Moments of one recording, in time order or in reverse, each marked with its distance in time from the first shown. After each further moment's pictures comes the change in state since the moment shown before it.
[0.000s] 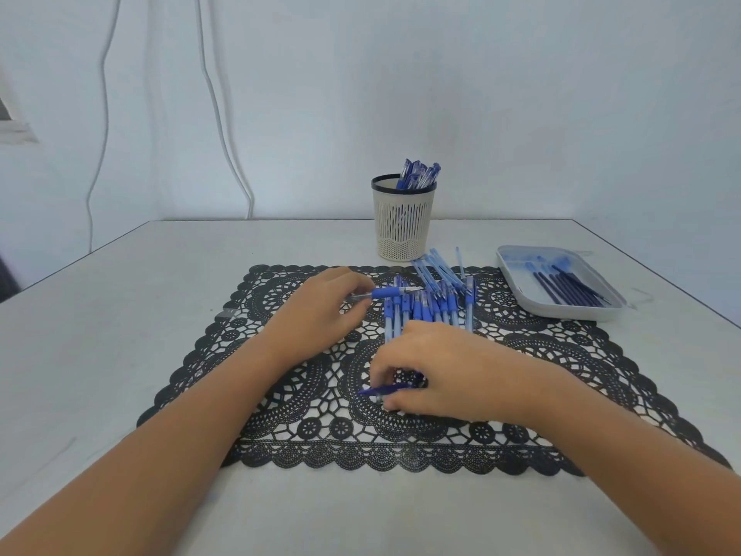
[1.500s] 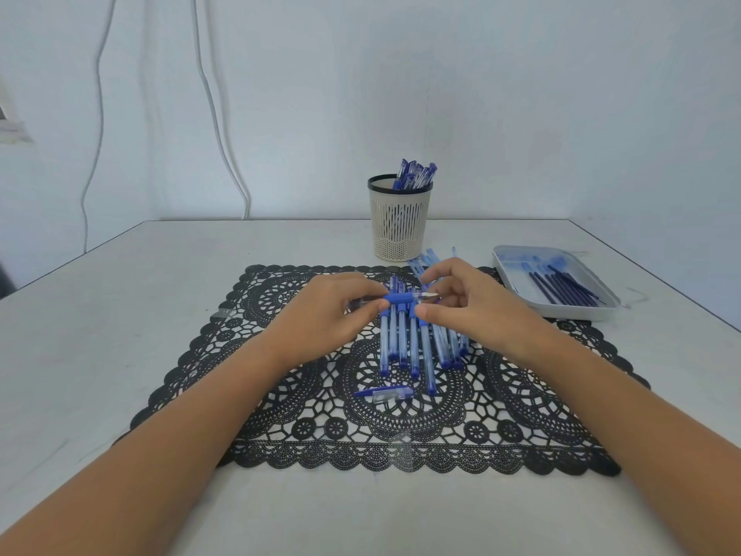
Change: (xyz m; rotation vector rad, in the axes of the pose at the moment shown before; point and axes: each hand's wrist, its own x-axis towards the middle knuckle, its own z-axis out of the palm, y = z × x) left_hand 0.003 0.014 -0.003 -0.137 -0.015 0.085; right_hand -0.001 0.051 -0.006 0.609 0.394 0.406
